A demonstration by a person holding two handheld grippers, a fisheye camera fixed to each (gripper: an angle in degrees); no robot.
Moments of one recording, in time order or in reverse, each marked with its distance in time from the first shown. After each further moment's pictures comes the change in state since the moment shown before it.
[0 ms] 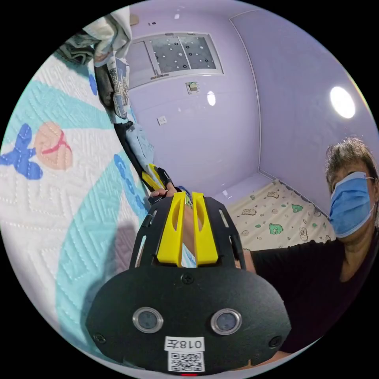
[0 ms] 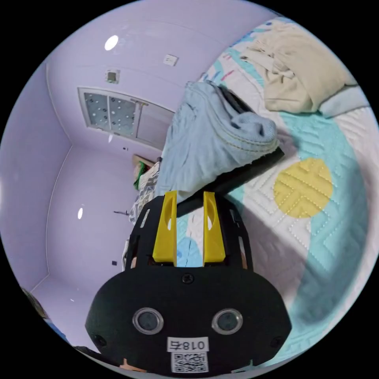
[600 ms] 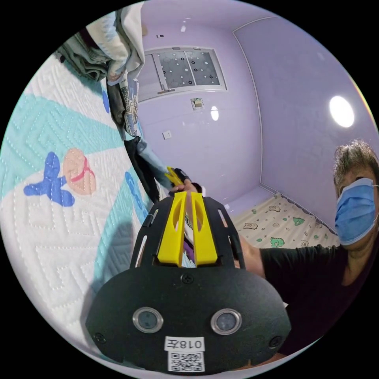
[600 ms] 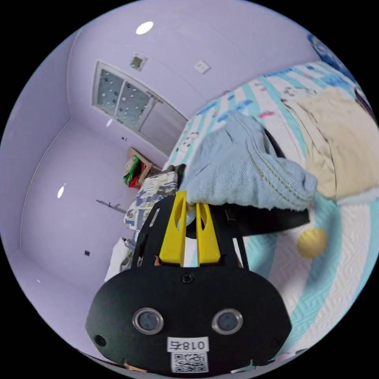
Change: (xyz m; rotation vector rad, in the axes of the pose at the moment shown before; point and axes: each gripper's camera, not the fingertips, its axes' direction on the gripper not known) left arm 0.004 -0.042 0.009 0.097 -0.017 -0.011; right arm -0.122 -0.049 -0.043 0.040 0.139 -0.244
